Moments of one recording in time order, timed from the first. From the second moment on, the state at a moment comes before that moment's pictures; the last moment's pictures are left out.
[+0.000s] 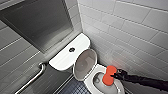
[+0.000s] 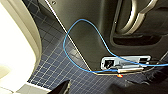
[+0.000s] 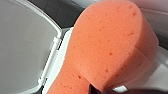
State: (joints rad) left arm 1.45 3.13 -2.89 0.31 -0.03 -0.15; right arm -0.48 2.49 -1.94 0.13 -0.10 0.20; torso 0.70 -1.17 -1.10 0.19
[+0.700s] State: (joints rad) left arm 1.45 3.13 -2.89 0.31 -0.03 -0.15; right arm -0.41 2.61 -1.99 0.13 -0.13 0.20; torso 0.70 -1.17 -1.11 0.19
